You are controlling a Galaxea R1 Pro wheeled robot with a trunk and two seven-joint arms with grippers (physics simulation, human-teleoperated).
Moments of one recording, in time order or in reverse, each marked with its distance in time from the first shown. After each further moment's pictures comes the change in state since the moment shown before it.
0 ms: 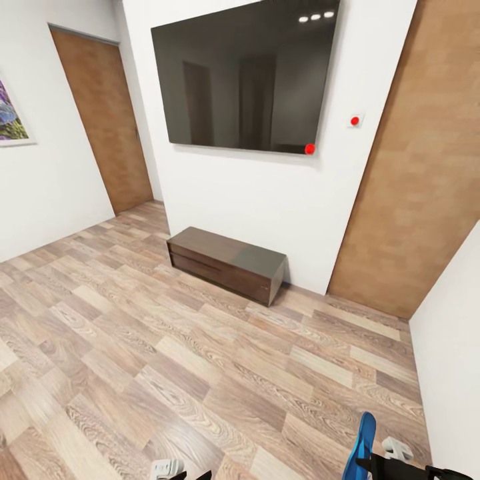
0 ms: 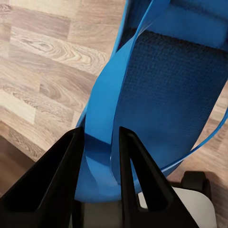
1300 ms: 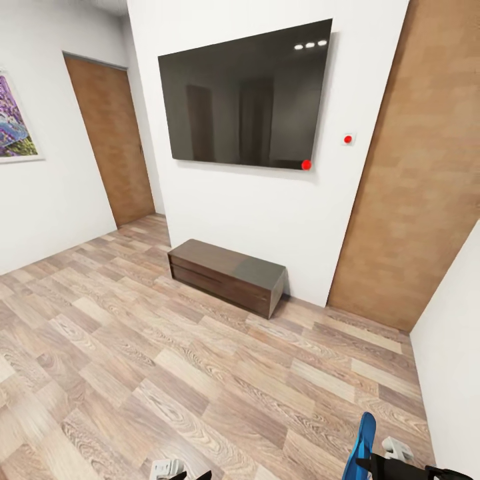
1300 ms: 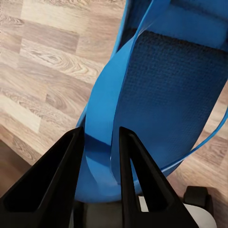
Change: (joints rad) left arm 0.000 0.000 0.000 0.000 0.000 0.000 0.000; right arm 0.000 0.001 0.000 0.000 0.000 0.000 -0.001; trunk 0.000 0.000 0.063
